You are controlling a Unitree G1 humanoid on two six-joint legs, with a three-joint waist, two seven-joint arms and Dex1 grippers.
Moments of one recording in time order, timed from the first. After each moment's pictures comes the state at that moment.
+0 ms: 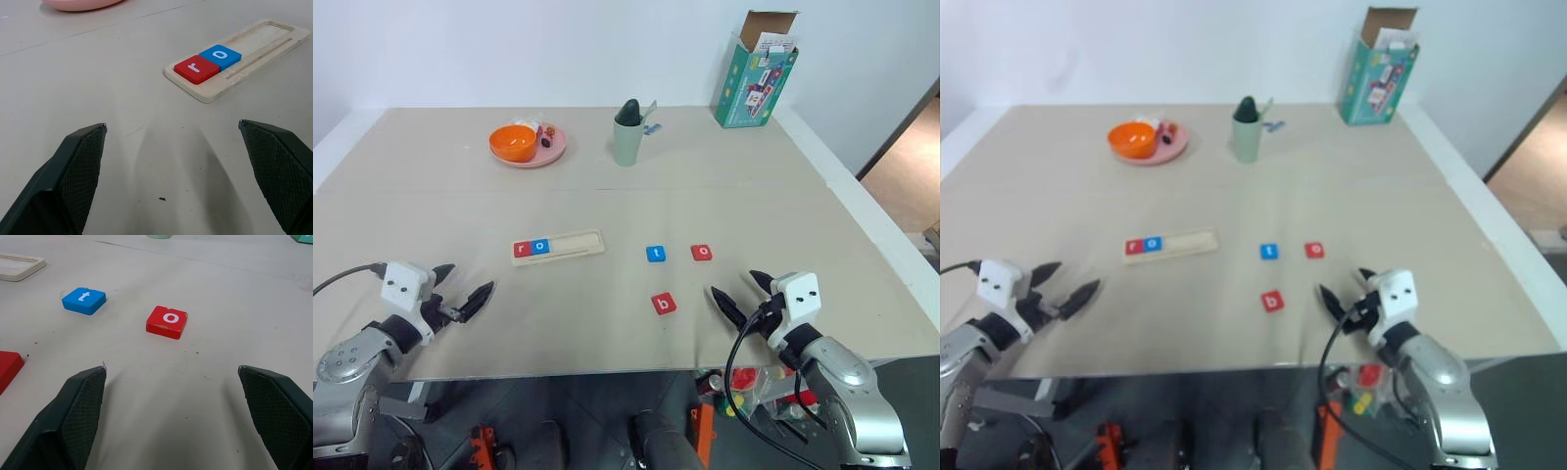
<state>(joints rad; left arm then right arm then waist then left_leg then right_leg) 0.07 0.58 0.35 -0.14 -0.41 0.24 -0.64 0.07 -0.44 -0.18 -0.29 0.29 0.27 0.48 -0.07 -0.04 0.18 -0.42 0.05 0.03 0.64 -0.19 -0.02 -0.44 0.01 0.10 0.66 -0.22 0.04</state>
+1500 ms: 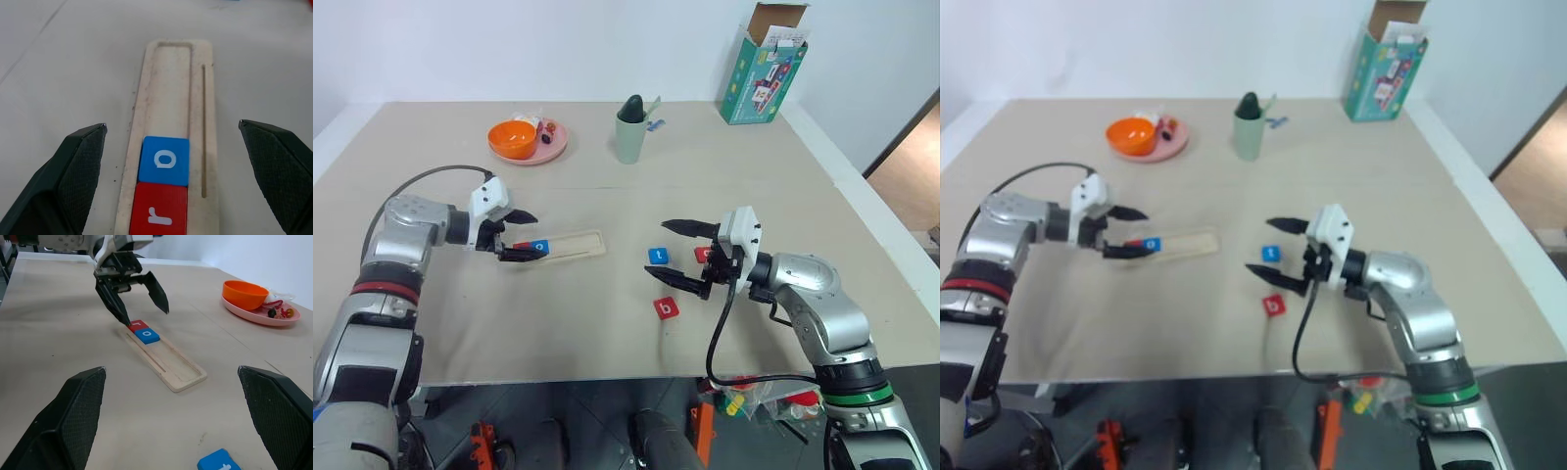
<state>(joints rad) -0.96 0.67 -0.13 0.91 -0.11 -0.03 -1.40 -0.43 -0.55 0.06 -0.15 0.39 0.24 0.97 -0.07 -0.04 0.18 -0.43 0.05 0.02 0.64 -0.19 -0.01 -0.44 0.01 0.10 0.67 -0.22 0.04</state>
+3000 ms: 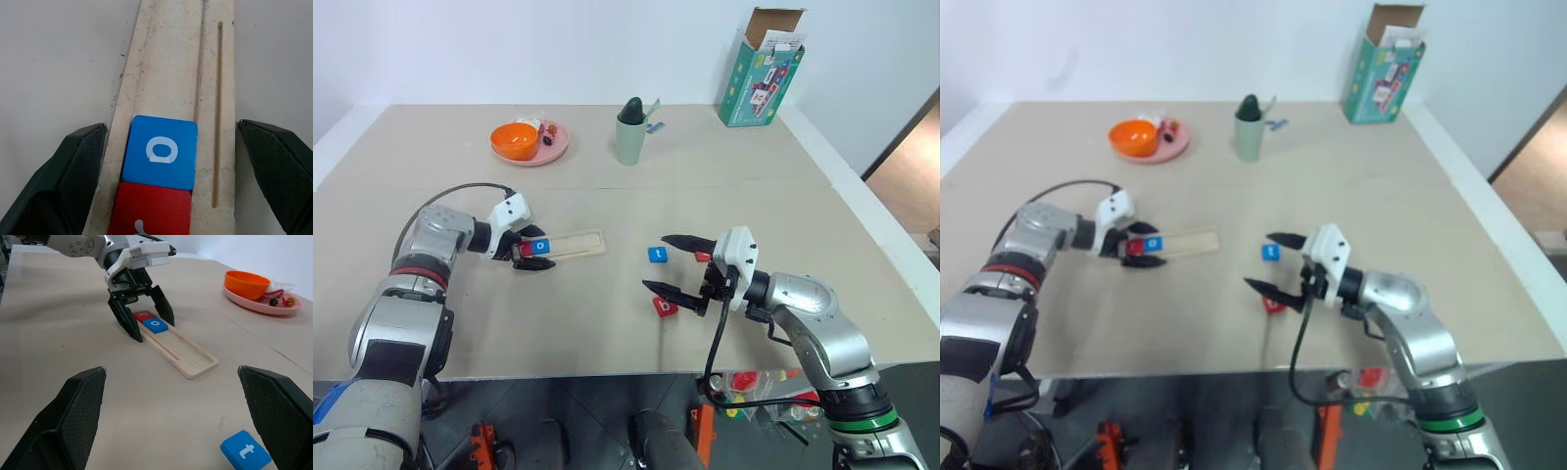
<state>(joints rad) -1.09 0.56 -0.12 1.27 0.08 -0.17 -1.32 -0.31 -0.56 0.07 -0.25 0.39 0.24 0.89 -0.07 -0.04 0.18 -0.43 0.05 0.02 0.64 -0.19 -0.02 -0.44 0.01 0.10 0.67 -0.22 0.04</state>
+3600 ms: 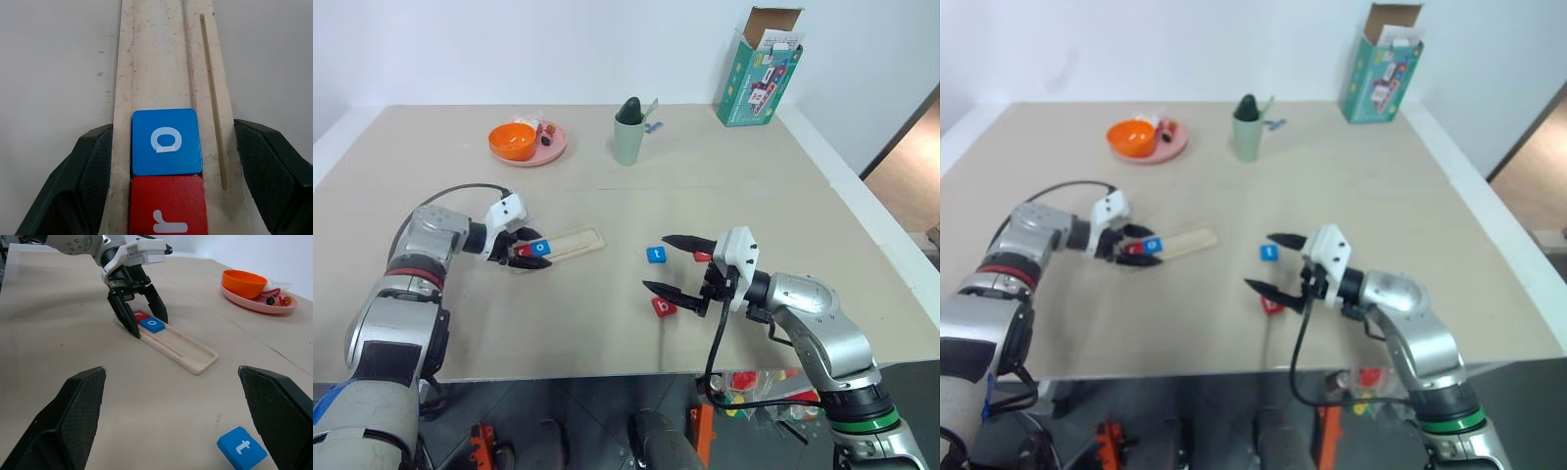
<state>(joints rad) -1.07 0.58 -0.12 1.24 0.09 -0.20 -1.39 -0.32 -0.56 0.07 -0.25 0.39 0.25 0.89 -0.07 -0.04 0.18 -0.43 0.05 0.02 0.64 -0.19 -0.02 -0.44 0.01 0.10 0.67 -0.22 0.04</state>
